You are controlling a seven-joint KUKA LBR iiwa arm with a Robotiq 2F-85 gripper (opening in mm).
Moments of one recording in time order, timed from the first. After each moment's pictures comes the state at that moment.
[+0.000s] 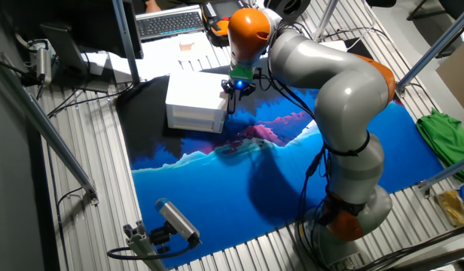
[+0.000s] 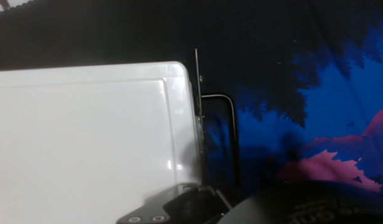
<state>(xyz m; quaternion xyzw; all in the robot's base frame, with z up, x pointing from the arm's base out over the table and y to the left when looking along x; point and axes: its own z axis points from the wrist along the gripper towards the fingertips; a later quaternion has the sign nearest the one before) 0.586 0.170 0.189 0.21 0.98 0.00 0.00</state>
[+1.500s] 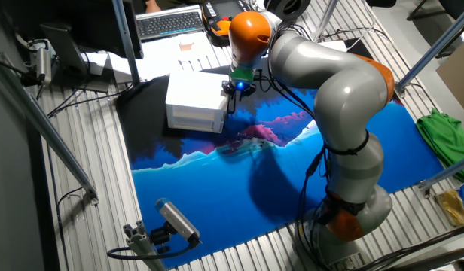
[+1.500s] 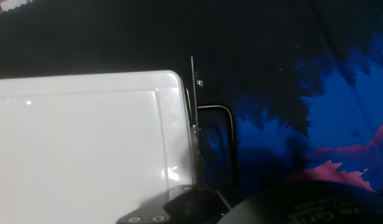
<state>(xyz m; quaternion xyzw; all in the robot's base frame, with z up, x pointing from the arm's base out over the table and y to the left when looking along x) 0.592 0.164 0.178 0.21 0.98 0.00 0.01</state>
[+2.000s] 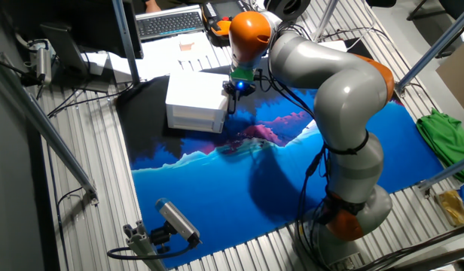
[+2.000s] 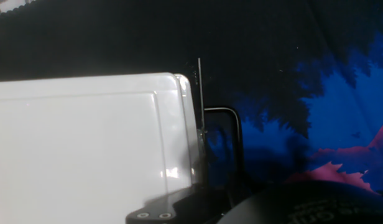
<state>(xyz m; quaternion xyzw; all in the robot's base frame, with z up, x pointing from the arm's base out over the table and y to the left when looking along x) 0.593 0.163 0.176 0.22 0.98 0.00 0.01</state>
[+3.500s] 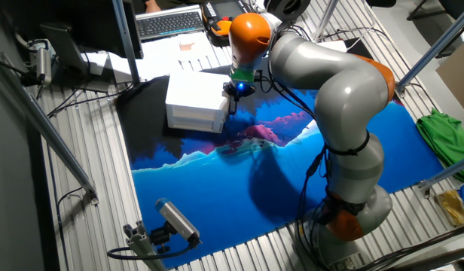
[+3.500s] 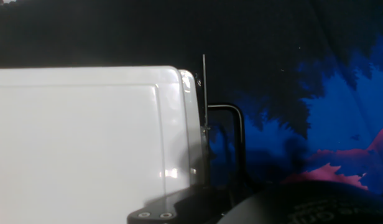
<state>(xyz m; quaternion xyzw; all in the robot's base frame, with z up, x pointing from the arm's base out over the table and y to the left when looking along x) 0.588 0.163 0.175 0.19 0.98 0.00 0.01</state>
